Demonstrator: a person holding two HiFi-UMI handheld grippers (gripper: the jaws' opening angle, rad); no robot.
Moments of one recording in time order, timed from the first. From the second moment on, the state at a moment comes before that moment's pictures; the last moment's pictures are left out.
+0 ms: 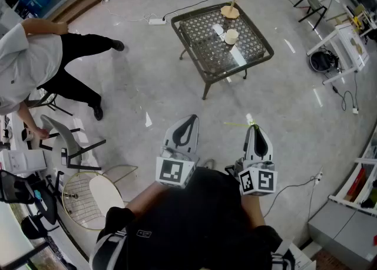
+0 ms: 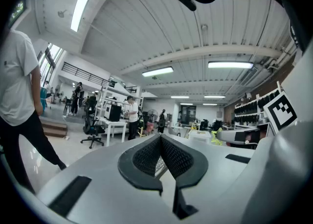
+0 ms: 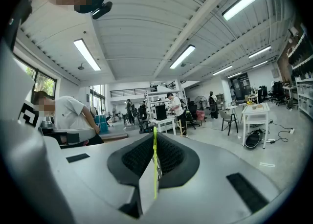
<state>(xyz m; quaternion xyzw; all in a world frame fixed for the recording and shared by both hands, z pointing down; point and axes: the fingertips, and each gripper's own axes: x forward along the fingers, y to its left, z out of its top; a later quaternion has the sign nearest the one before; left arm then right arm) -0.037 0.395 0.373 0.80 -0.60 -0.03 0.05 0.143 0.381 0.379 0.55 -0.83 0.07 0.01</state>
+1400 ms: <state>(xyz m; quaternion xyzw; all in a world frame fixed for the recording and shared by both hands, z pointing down) -0.078 0.307 0.405 0.83 -0.56 -0.01 0.08 0.101 0.308 0.410 0.59 -0.80 0.10 0.01</state>
